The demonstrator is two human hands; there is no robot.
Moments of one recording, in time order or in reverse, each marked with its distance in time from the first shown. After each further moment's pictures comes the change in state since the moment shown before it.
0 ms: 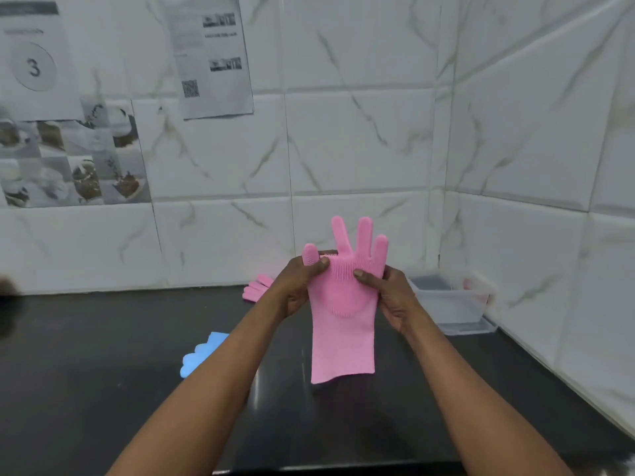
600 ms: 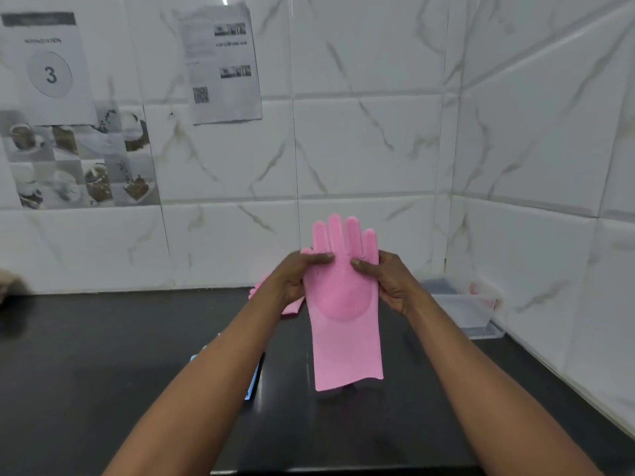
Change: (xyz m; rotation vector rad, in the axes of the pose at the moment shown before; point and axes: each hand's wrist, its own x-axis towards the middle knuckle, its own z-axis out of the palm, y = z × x) left_hand 0.002 0.038 -0.008 -0.065 -0.012 -0.122; right_hand 0.021 -0.034 0.025 -0.040 -0.134 0.023
